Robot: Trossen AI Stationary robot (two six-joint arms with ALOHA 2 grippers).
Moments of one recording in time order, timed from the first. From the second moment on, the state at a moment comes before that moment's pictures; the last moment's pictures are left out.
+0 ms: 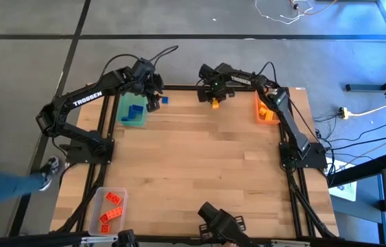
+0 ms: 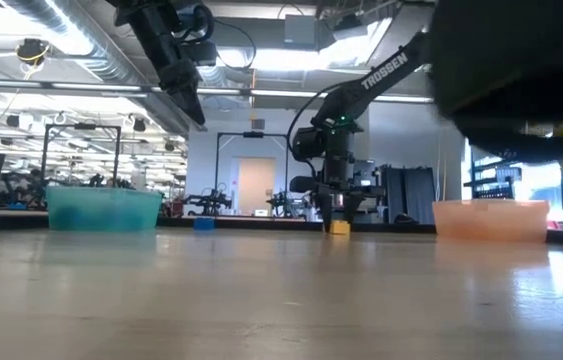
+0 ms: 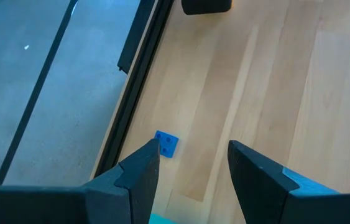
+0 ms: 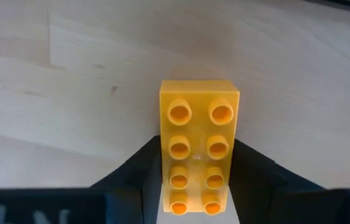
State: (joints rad) left arm 0.67 1.34 1.19 -0.69 0.01 0.40; right arm -0.68 2.40 1.94 -1.10 -0.05 0.71
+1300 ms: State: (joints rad) left arm 0.67 1.34 1.19 -0.68 0.01 0.41; right arm -0.66 2.15 2.18 -1.57 0.04 0.17
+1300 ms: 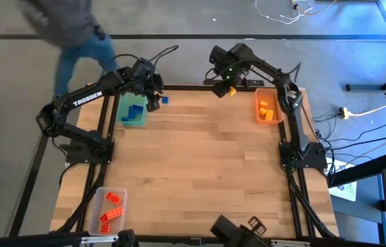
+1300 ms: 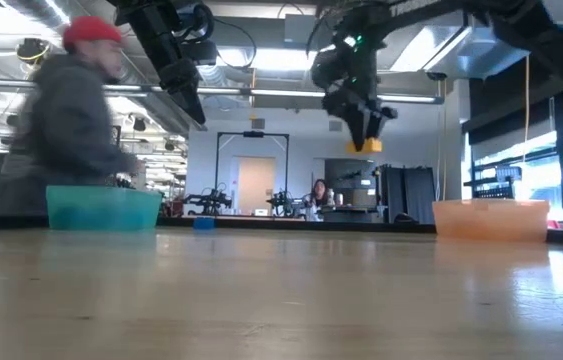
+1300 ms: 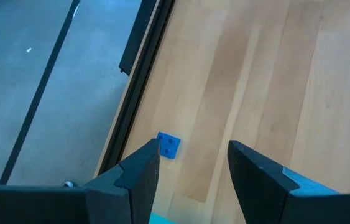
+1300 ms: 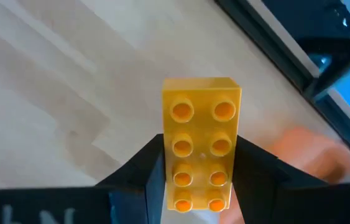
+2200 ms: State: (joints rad) left arm 0.65 1.34 1.19 -0.68 0.00 0.40; right arm -0.91 1.60 1.10 -1.22 0.29 0.45
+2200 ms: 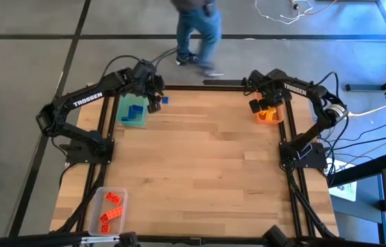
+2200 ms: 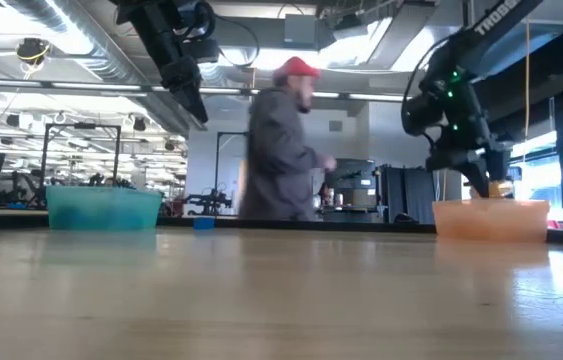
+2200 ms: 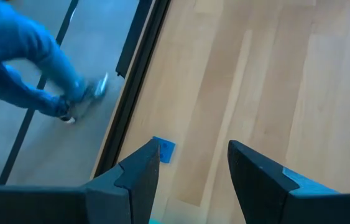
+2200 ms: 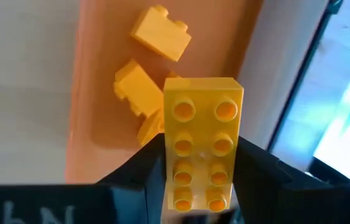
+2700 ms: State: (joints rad) left arm 0.62 1.34 1.19 -0.68 0.00 0.39; right arm -0.93 1.60 1.04 -1.09 0.29 0.49
